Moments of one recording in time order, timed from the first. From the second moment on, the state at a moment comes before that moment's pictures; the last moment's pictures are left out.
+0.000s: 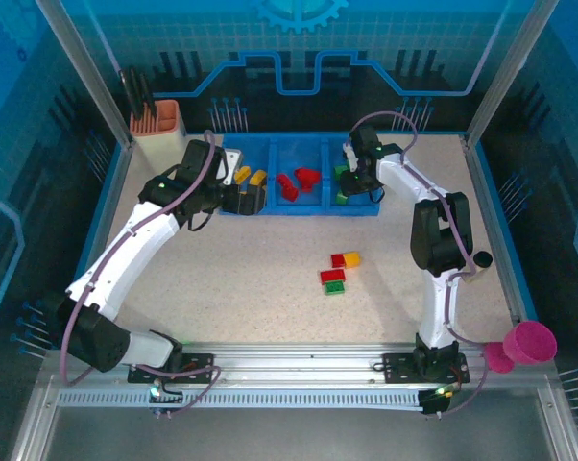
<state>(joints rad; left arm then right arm) -0.36 1.38 1.39 -0.84 0.09 -0.21 0.27 2.10 1.76 -0.80 0.03 0.01</state>
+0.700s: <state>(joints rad) -0.36 1.32 1.33 -0.82 0.10 -0.19 0.46 1.58 1.25 -0.83 -0.12 -0.04</state>
